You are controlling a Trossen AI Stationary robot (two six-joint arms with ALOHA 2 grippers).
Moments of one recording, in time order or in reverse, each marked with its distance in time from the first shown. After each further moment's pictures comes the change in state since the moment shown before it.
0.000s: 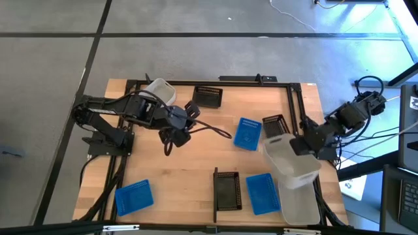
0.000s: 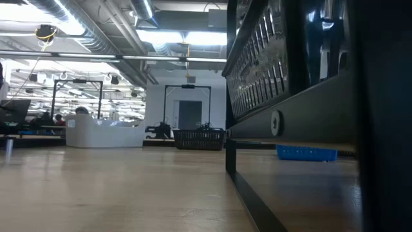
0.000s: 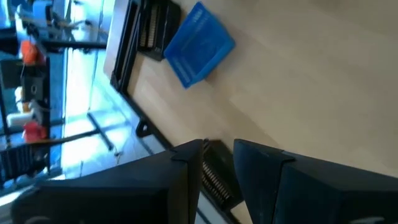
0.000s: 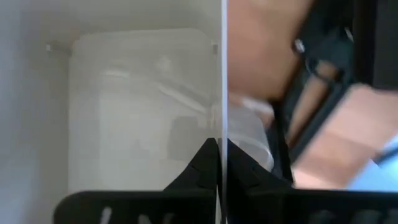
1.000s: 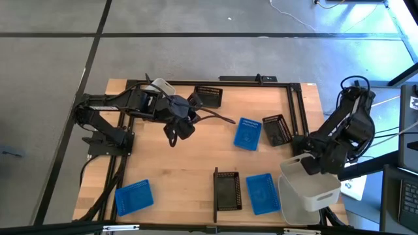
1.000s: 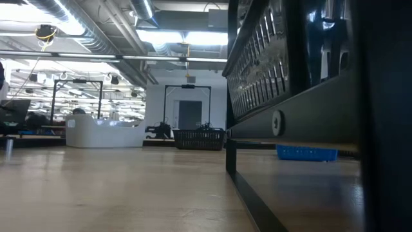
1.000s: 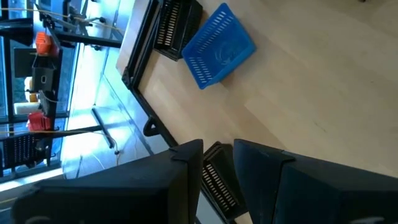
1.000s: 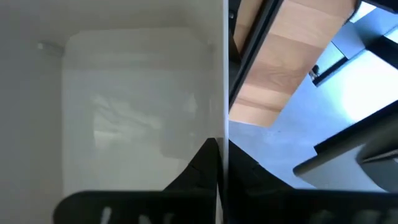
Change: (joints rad) left arm 0.083 0.001 0.000 0.078 0.045 0.002; right arm 0.399 0.088 0.022 0.036 -0.207 0.454
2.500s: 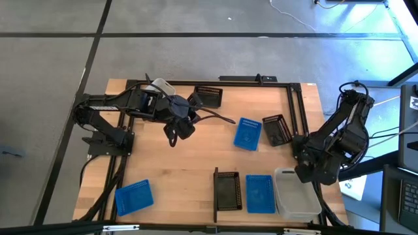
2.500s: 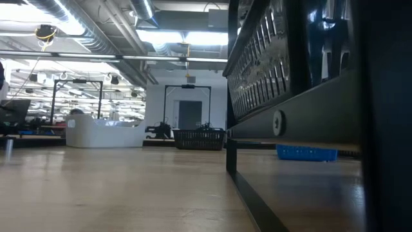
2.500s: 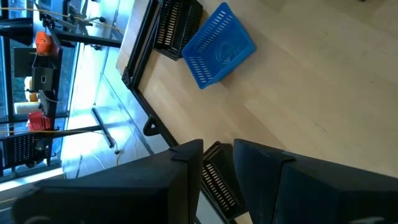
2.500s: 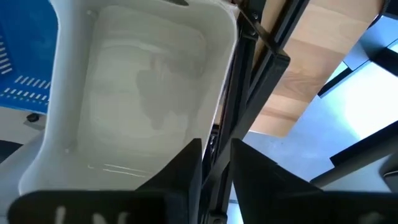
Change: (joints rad) left arm 0.000 0.000 0.000 0.000 0.000 0.000; right arm 0.000 0.106 0.000 0.070 0.050 -0.016
